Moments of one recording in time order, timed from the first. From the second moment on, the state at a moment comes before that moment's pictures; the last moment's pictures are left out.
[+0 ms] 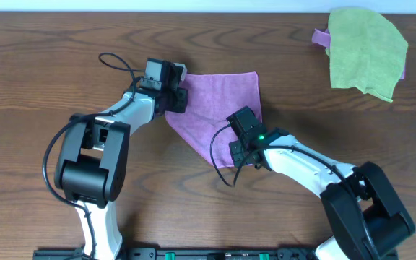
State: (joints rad) left arm -0.26 2.06 1.22 -0.17 0.27 -0.09; right arm 0.58 1.73 0.90 -0.47 0.08 0.33
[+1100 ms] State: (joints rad) left arm -0.28 2.28 1.57 -0.27 0.33 -0.08; right arm 0.55 1.73 0.90 -0.47 0.22 0.36
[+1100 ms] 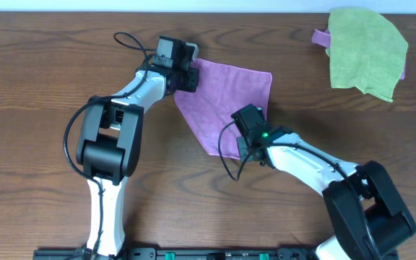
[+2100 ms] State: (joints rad) left arm -0.29 2.29 1.61 -0.37 0.38 -0.07; right arm 0.74 1.36 0.77 -0.55 -0.03 0.50
